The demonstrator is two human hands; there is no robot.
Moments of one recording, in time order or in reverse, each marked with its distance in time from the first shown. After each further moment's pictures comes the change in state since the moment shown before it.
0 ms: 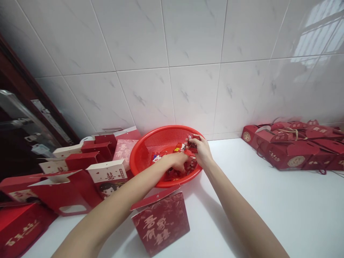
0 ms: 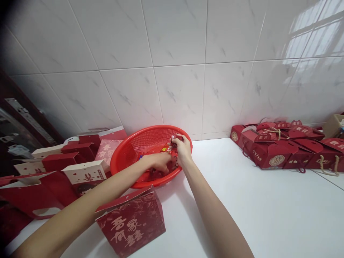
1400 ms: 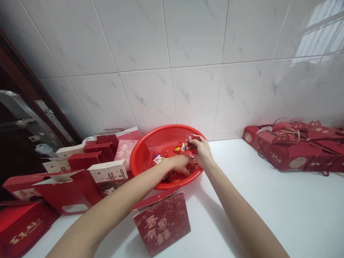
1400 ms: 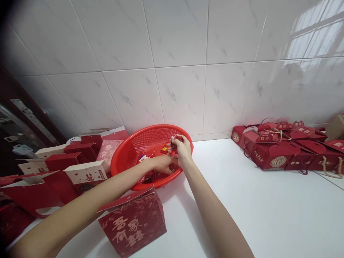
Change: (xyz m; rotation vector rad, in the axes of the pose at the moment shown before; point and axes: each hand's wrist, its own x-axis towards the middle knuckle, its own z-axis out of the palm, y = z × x) left_hand 0.010 -0.008 0.016 -0.051 0.056 0.256; right_hand -0.002 0.002 0.000 -0.005 -0.023 0.005
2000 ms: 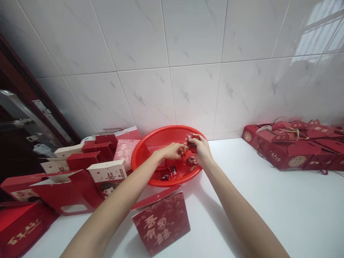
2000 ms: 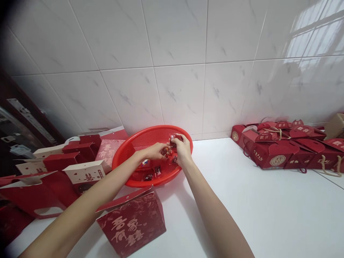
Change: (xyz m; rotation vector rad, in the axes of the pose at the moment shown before) left_hand -0.015 -0.027 -0.031 -0.126 0.271 -0.174; right_hand -0.001 -0.002 0.002 -0.020 0.008 -0.007
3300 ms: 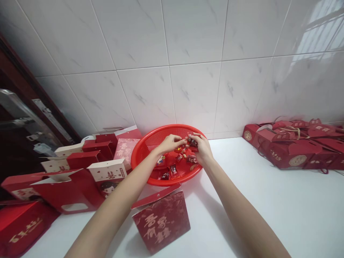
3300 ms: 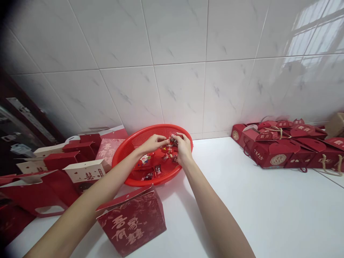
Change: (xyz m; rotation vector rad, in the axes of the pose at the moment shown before) left_hand 0.007 -0.007 -0.002 -0.516 0.346 0.029; right_hand 0.000 -0.003 0.002 0.027 0.046 0.059
